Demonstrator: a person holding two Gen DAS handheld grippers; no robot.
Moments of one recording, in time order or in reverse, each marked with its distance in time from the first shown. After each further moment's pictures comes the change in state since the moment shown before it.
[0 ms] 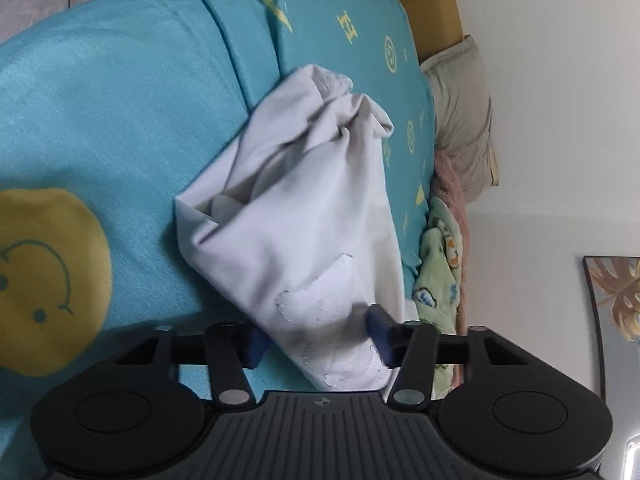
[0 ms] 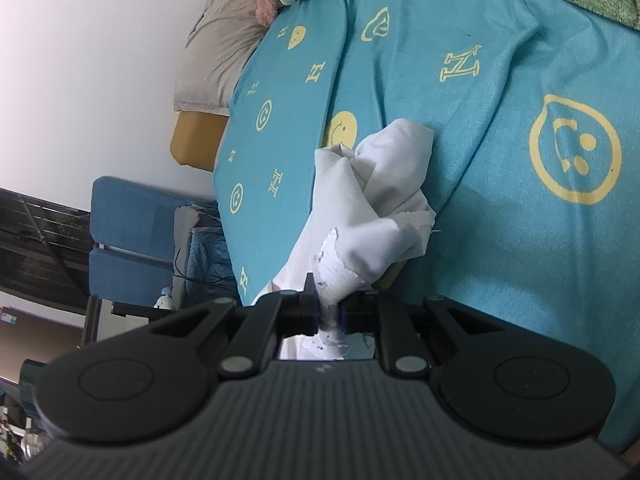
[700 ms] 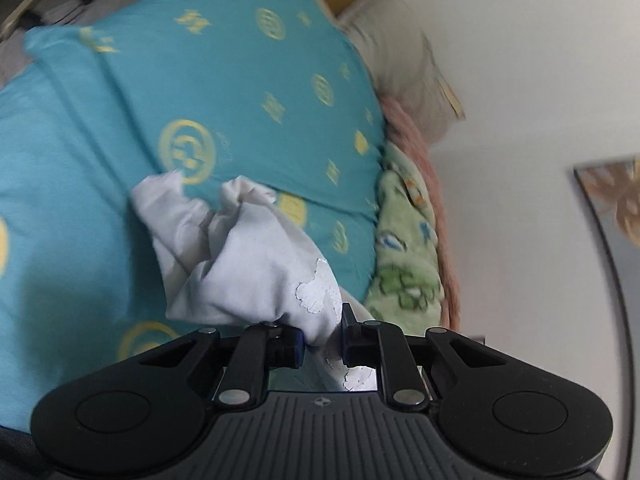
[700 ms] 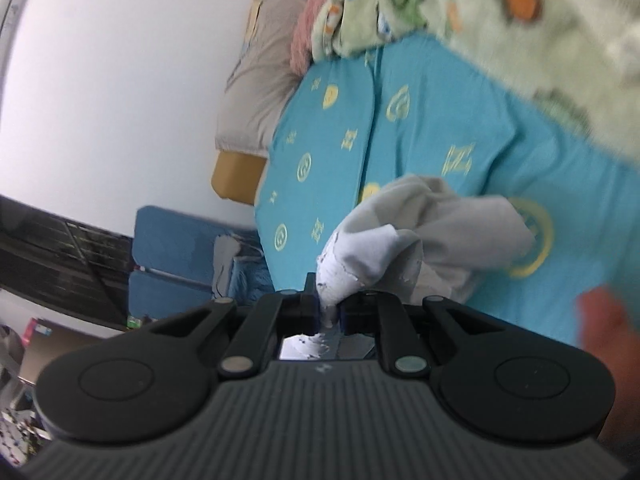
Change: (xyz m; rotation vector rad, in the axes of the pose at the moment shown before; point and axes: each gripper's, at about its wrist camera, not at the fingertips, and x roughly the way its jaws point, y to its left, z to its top) left arm -0.008 -0.202 -0.081 0.279 0.084 0.077; right arm -0.126 0.004 0.069 0.013 -0.069 0.089
